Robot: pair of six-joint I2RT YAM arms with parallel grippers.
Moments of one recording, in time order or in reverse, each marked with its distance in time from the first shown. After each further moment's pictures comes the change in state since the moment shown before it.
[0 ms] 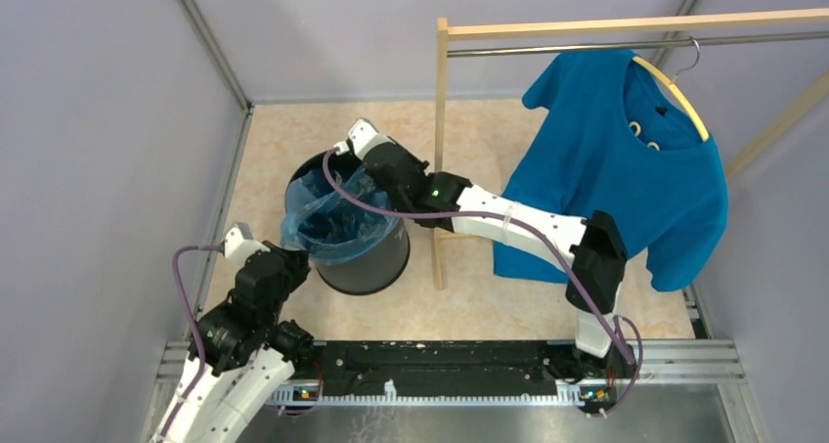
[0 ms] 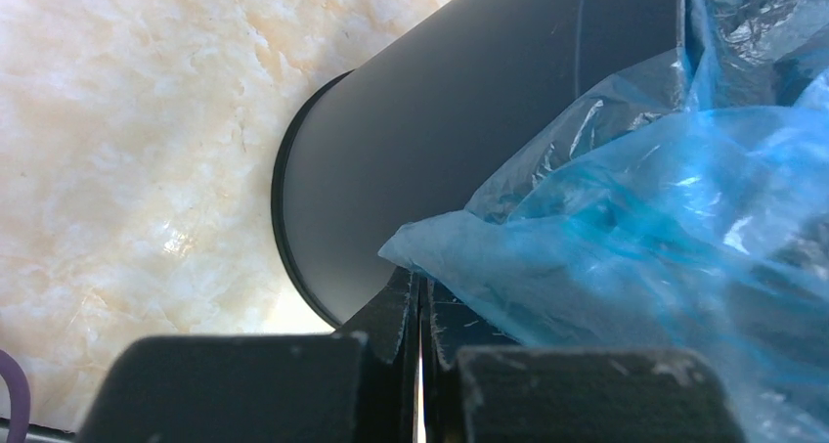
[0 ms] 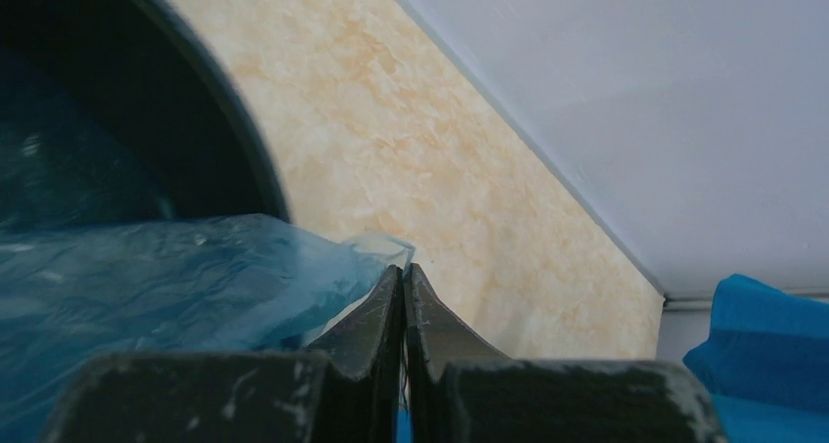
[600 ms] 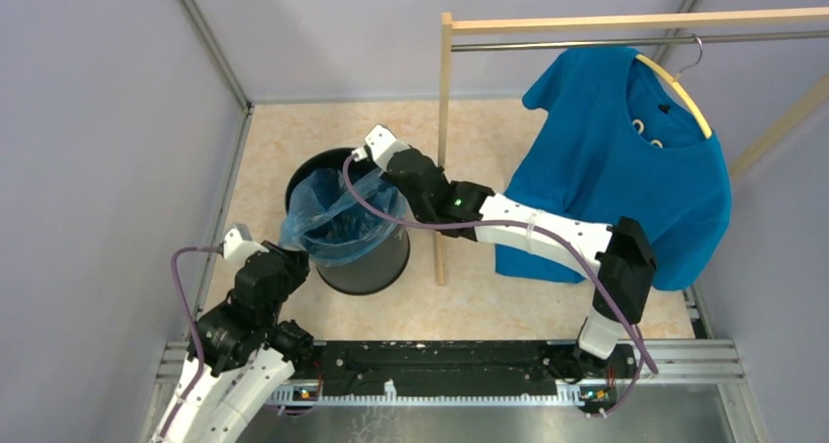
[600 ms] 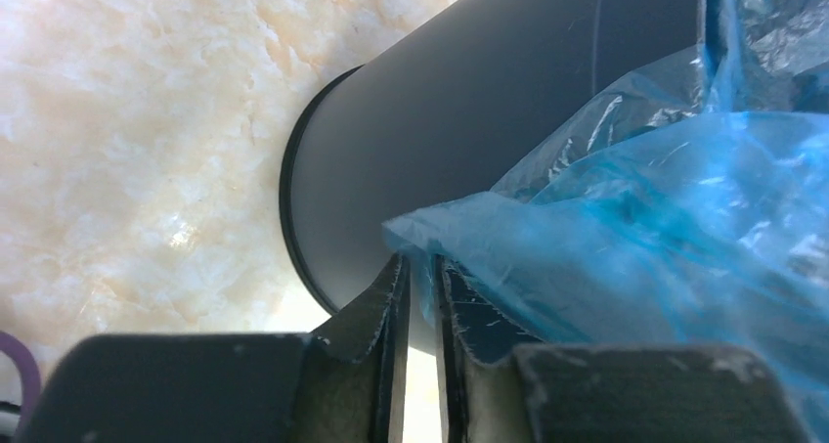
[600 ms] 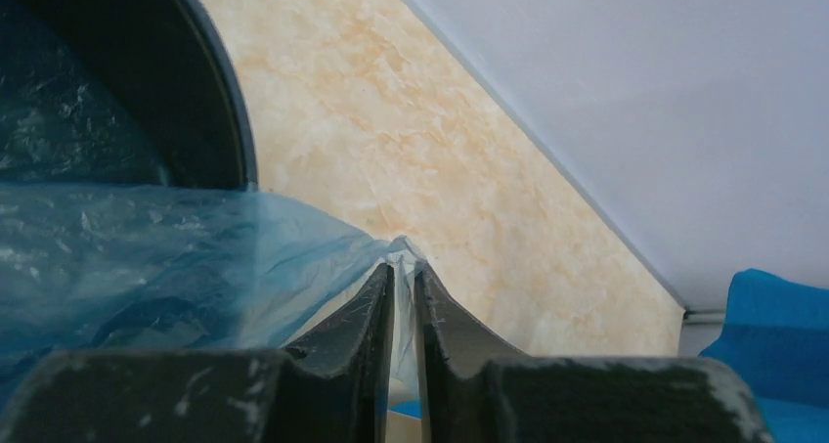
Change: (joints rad) left arm 0.000 0.000 0.003 -0.013 -0.006 -0.003; right arm -0.010 -0.161 -0.227 0.134 -0.070 -0.027
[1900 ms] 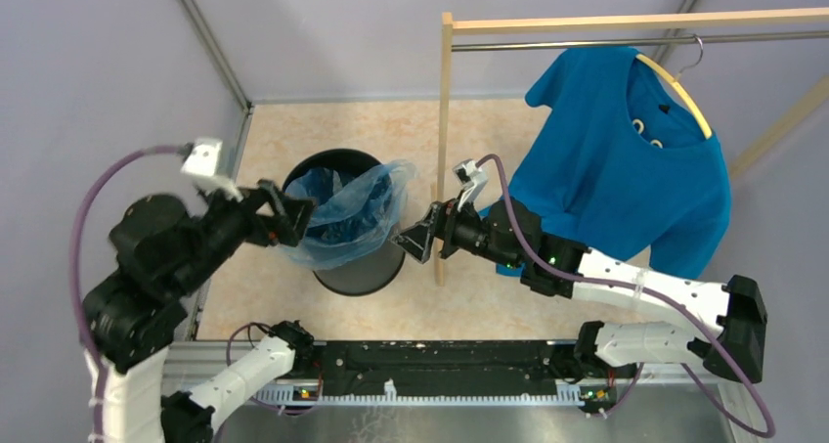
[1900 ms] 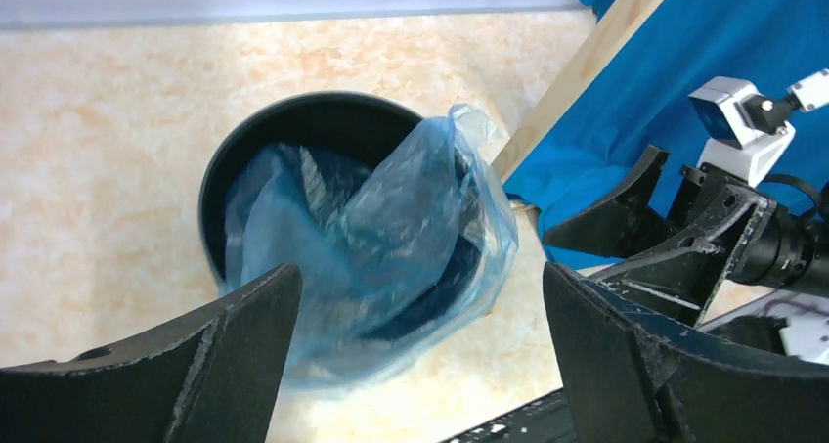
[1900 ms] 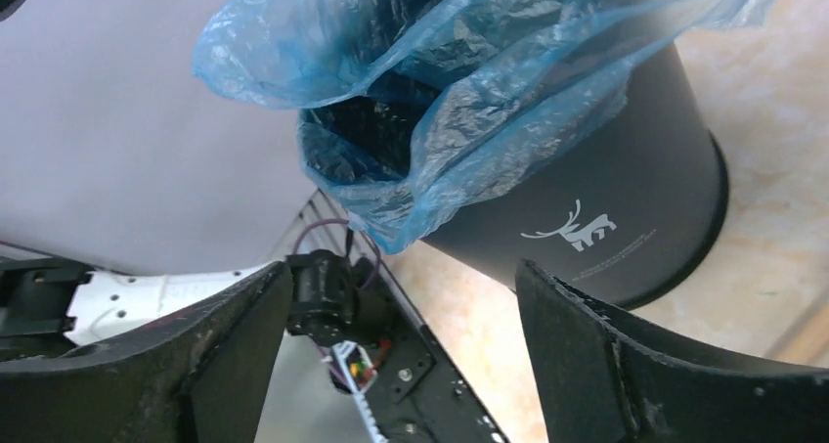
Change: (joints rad) left arm -0.001 0.435 0.972 -0.207 0.418 0.664; right arm 0.069 -0.602 -0.571 0.245 -0.599 0.975
